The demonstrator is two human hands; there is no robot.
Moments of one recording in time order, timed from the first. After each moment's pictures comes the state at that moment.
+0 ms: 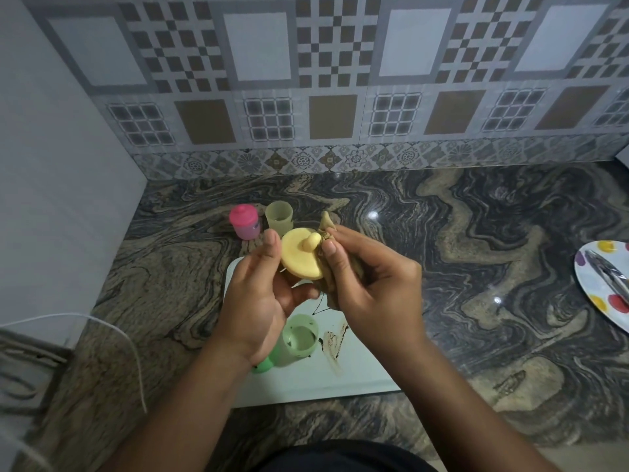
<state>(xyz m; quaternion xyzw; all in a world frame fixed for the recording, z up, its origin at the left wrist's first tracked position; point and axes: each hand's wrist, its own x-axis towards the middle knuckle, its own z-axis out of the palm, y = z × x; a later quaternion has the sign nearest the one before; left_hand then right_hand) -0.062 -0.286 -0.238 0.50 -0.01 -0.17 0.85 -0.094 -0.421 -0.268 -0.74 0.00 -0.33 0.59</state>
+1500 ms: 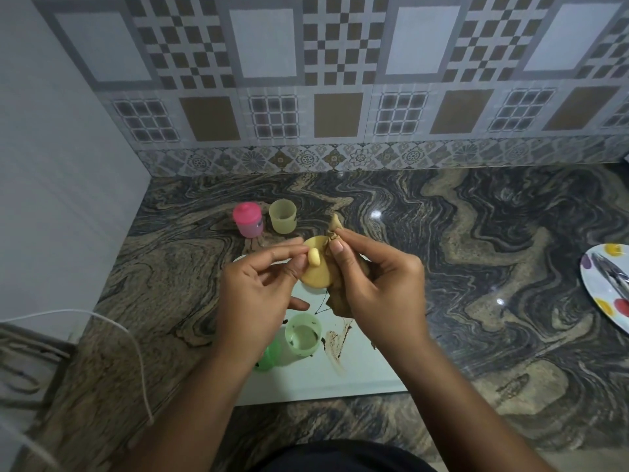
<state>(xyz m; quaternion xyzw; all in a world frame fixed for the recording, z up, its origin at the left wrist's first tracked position) -0.062 -0.277 -0.252 0.71 -0.05 -0.02 0.70 -0.095 -0.422 -0.263 -0.69 0.09 -0.22 0.68</state>
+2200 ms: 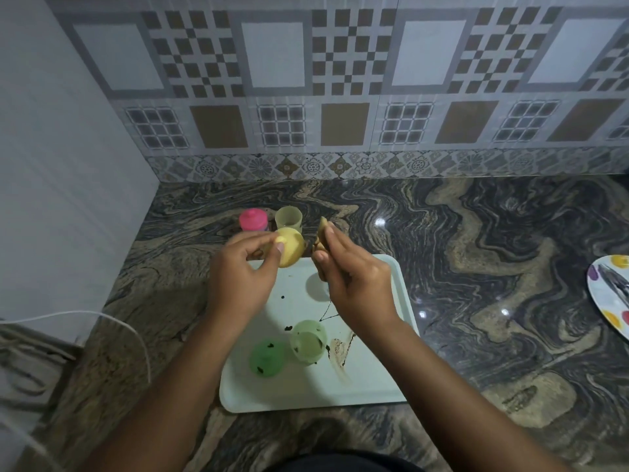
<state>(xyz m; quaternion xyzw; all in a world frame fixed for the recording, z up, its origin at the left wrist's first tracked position) -0.001 -0.248 -0.291 0.85 -0.09 0.14 0.50 -0.044 -0.421 -0.325 -0.81 -0.09 -0.36 0.45</state>
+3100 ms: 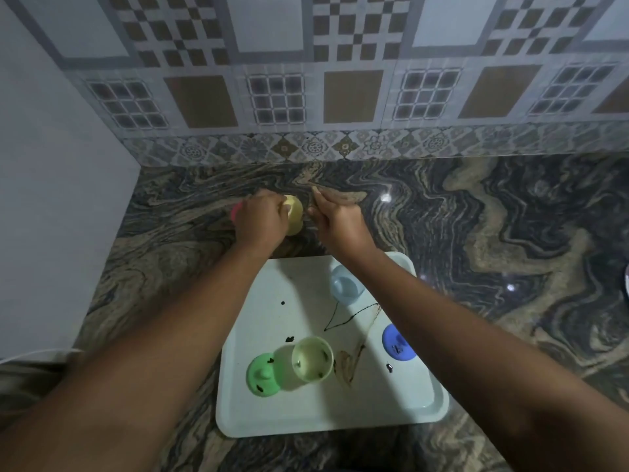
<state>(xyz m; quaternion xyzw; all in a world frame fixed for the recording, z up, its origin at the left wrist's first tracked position) 0.167 -0.291 -0.370 0.97 -0.11 0.08 0.19 0.118 -0.454 -0.390 -0.93 -0.05 -0.19 0.30</state>
